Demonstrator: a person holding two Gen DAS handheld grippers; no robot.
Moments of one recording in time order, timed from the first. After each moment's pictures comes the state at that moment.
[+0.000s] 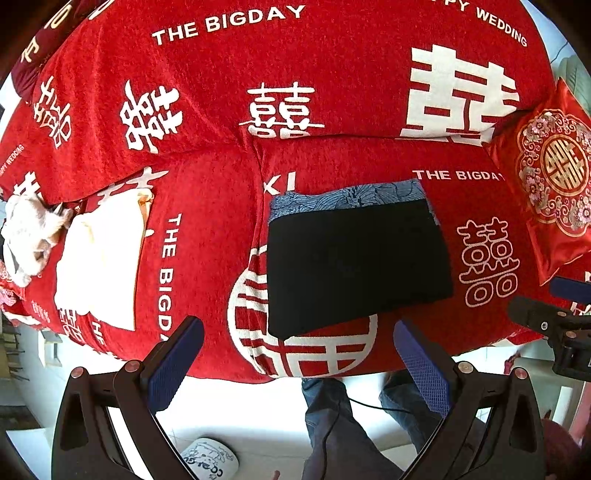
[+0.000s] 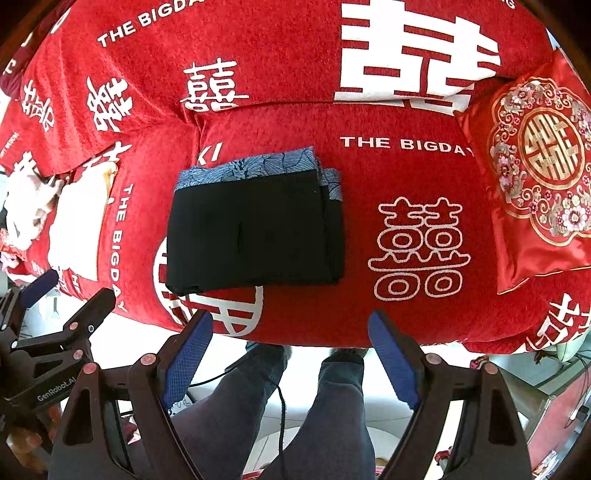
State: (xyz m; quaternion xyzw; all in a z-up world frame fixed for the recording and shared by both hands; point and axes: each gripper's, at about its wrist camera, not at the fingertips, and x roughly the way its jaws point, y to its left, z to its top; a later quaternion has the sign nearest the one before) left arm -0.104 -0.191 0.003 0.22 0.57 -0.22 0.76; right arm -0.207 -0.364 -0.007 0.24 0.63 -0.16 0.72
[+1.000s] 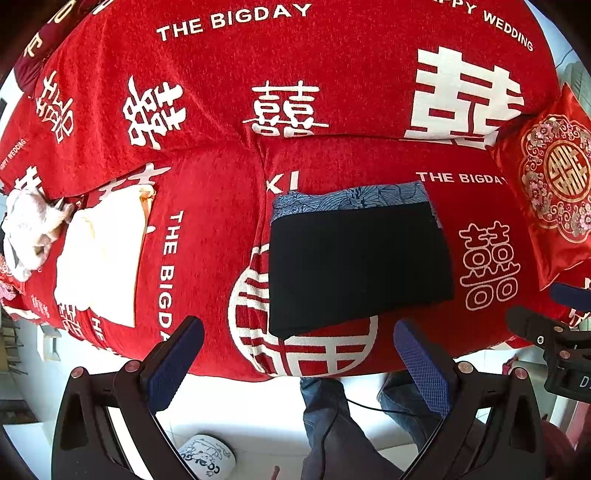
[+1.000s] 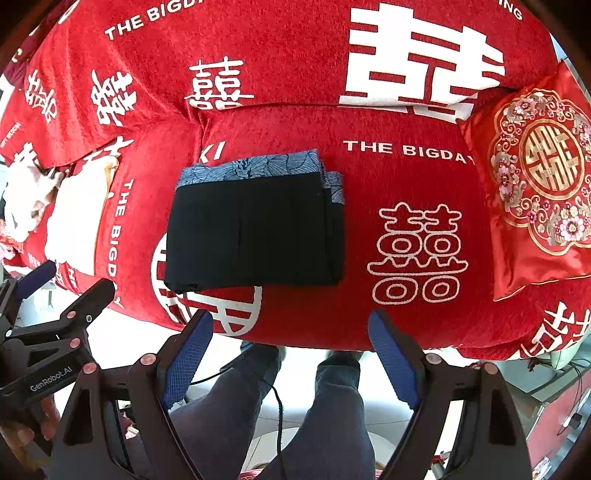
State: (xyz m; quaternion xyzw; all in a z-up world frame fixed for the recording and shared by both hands) left arm -0.101 -0.191 0.003 0.22 0.58 -0.22 0.76; right arm -0.203 -0.360 -0.005 0.21 0.64 -0.15 0.72
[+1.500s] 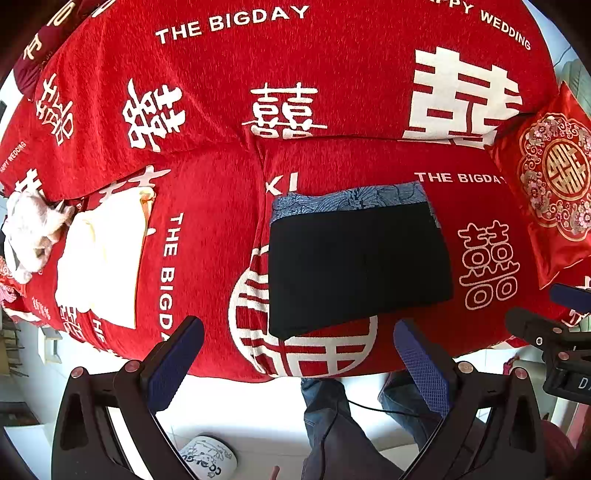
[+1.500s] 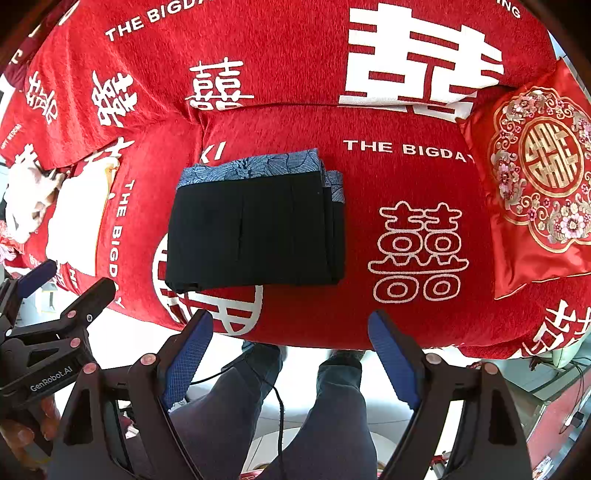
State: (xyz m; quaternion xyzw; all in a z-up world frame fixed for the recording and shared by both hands) left arm -0.102 -0.192 0.004 0.22 0.57 -0.22 0.76; right arm -0.207 -0.358 -0.005 0.22 0.63 -0.15 0.73
